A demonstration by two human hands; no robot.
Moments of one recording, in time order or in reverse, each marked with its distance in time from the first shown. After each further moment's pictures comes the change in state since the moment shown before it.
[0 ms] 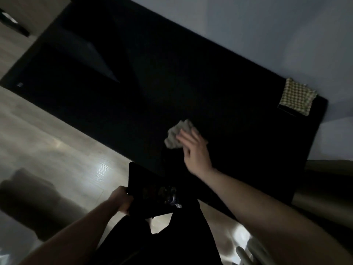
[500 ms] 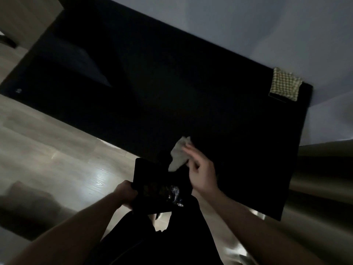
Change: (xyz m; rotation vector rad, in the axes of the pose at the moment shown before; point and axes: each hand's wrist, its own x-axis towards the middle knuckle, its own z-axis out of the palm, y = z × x) left_hand -0.052 0.019 -0.027 0.242 0.014 0.172; right_hand -0.097 -0.083 -0.011 0.539 0.193 0.287
